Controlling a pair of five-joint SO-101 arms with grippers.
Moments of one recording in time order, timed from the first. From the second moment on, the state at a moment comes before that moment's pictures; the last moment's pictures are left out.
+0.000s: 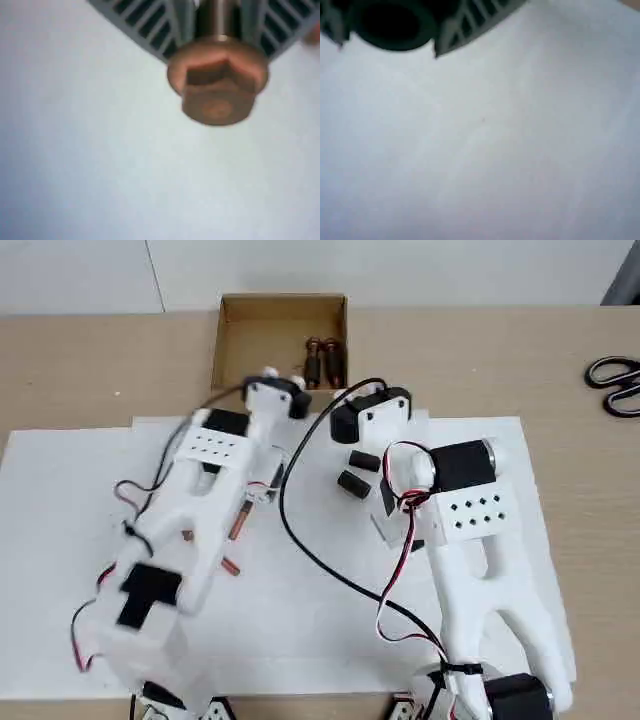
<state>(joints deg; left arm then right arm) 11.1 11.3 5.5 78.8 -1.1 -16.0 -22.4 12.5 96.9 12.4</state>
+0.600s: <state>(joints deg) 11.2 -45.0 13.8 86.1 -2.9 -15.6 -63.5 22.6 94.8 14.4</state>
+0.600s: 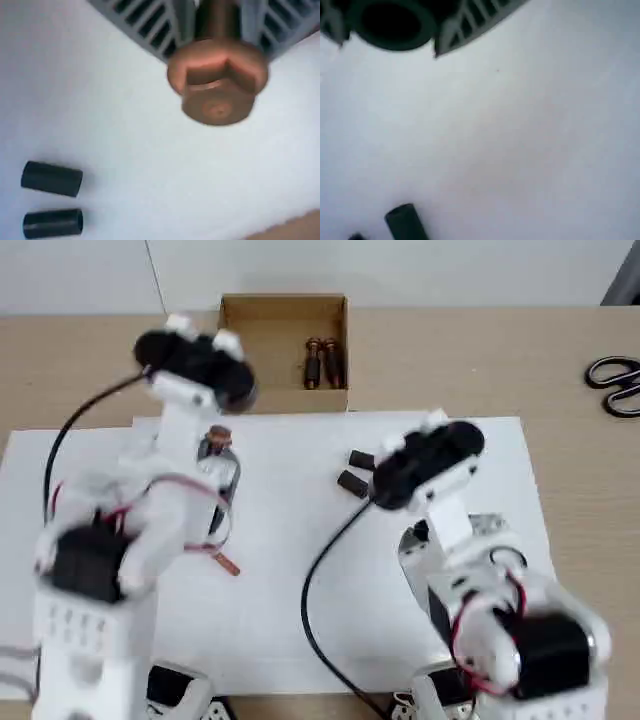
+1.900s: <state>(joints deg) 19.4 -101.7 73.5 46.6 32.4 -45.4 -103.1 91.2 33.4 9.2</state>
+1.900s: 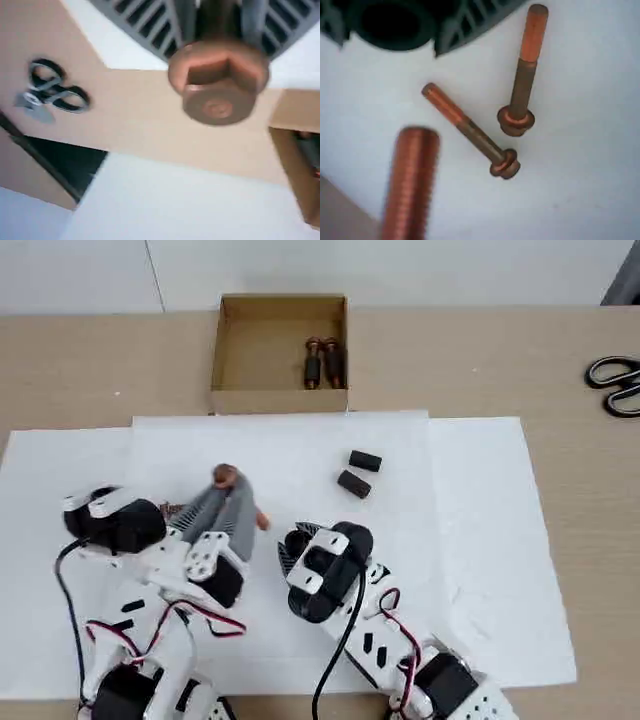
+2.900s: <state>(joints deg) 24.2 -101.8 75.2 46.5 33.7 -47.7 -103.1 91.3 31.8 9.1</state>
